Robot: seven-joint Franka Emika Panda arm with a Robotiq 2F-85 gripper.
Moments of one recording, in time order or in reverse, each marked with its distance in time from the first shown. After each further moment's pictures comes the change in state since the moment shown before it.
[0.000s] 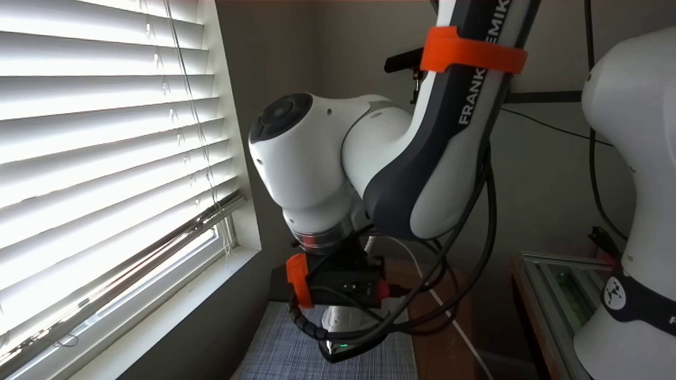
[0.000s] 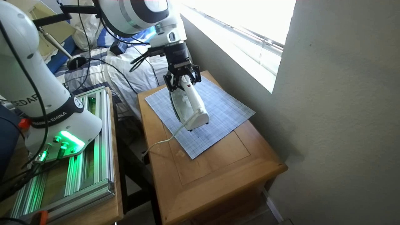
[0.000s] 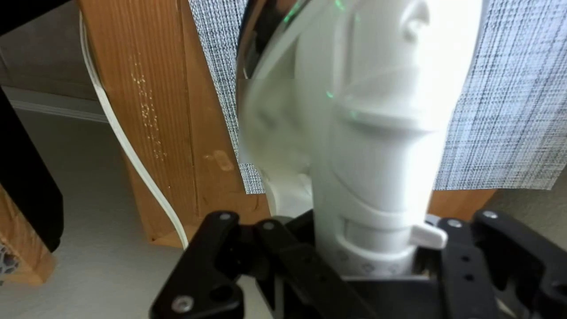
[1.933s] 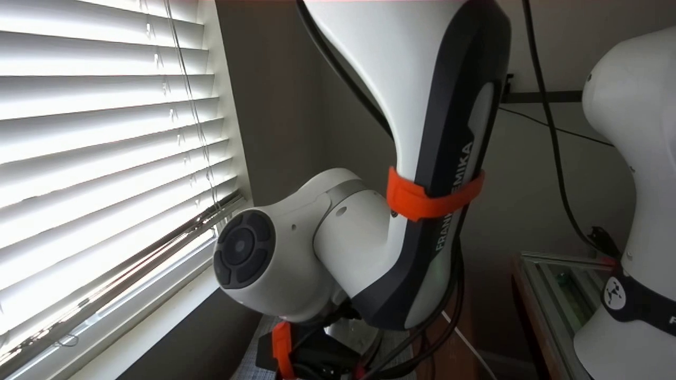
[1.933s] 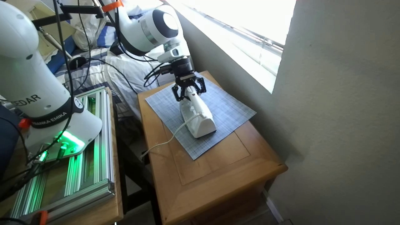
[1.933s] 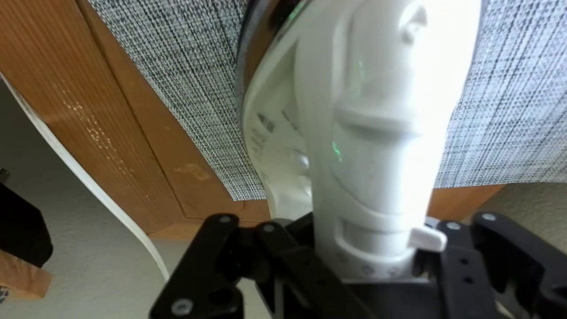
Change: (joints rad) arm -0.027 0.336 0.172 0.171 -0.083 -0.025 0.362
